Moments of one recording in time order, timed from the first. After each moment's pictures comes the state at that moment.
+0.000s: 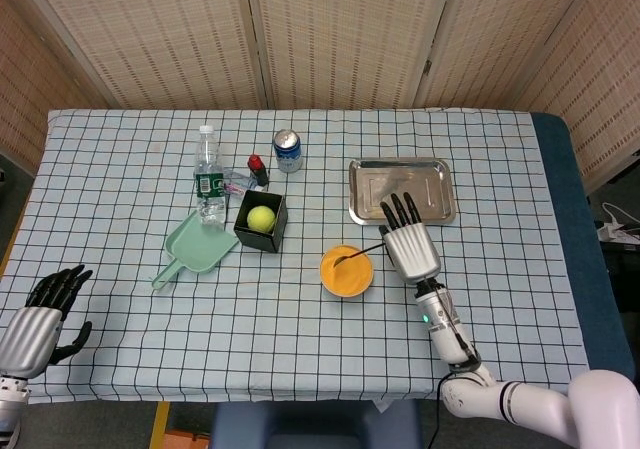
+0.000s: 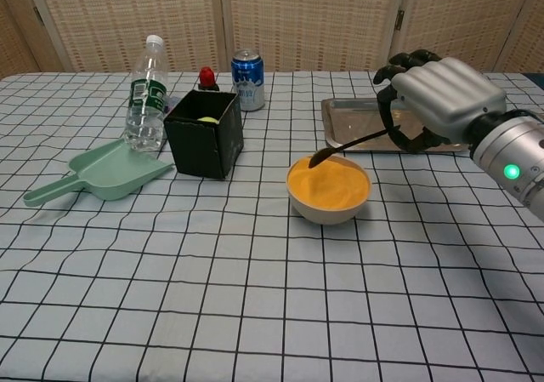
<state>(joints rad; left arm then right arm) -0.15 -1.12 0.01 -1.52 1.58 1.44 -0.11 0.66 -1.74 0.15 -1.24 -1.26 1.26 -0.62</state>
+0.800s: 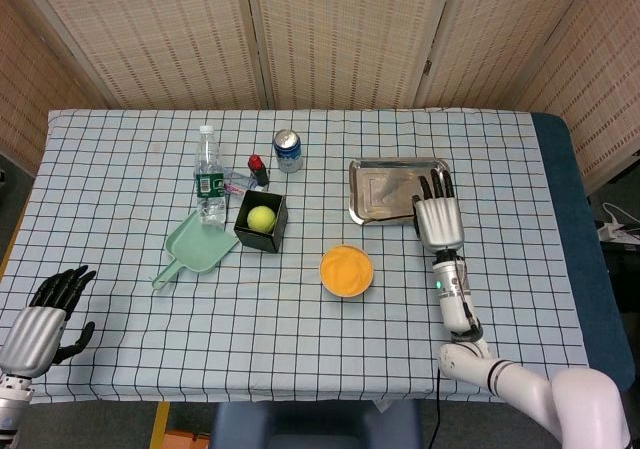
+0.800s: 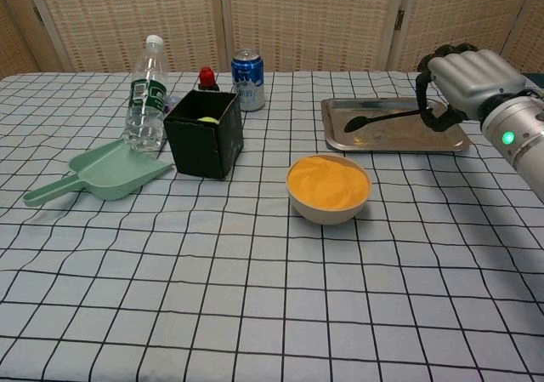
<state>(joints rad) -0.15 -1.13 0.01 -1.51 1.58 1.42 -0.09 0.72 -1.84 0.32 -0.92 -1.11 1.12 -0.53</state>
